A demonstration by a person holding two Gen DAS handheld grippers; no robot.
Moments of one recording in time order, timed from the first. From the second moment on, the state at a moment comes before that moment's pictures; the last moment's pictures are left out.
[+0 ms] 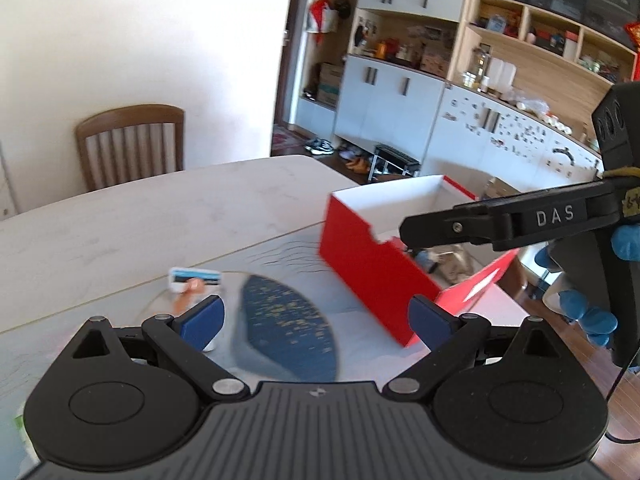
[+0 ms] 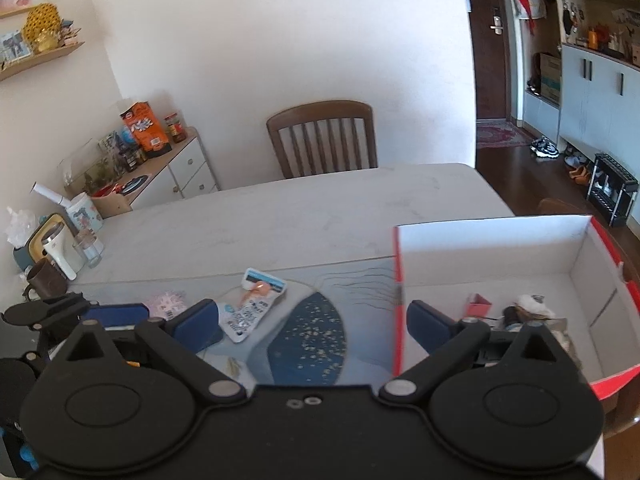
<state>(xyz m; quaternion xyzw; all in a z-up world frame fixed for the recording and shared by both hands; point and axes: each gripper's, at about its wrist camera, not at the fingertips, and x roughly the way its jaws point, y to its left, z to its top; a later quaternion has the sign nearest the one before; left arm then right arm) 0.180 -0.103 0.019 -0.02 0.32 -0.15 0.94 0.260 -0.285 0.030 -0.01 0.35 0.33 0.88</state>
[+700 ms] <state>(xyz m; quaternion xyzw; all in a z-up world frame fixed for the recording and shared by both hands) 0.136 0.006 -0.019 -0.05 0.32 -0.05 0.94 0.223 -0.187 0.002 -0.07 0.35 0.38 0.85</state>
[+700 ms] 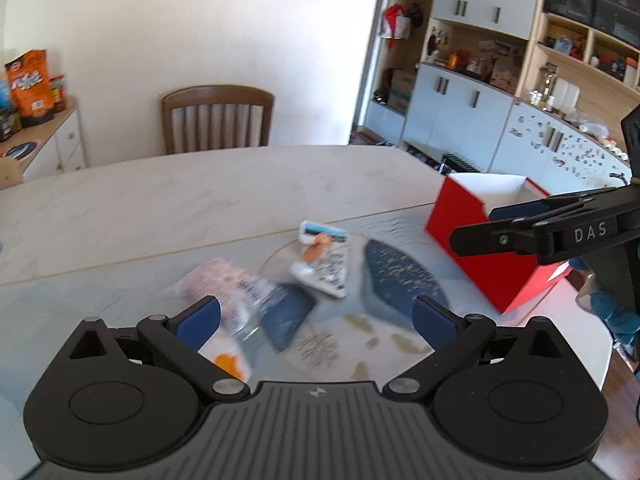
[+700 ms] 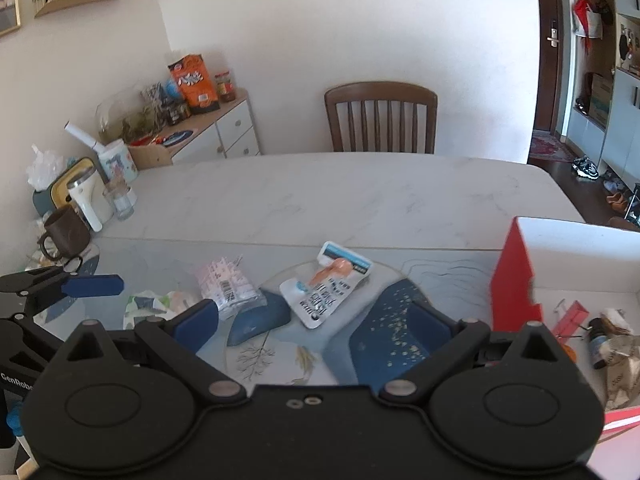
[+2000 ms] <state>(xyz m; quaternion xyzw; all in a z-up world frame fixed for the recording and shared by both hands) 0.161 0.106 -0.094 0.11 0.37 -0.17 0.91 0.158 -0.086 -0.072 -0.15 0.41 0.43 0.79</state>
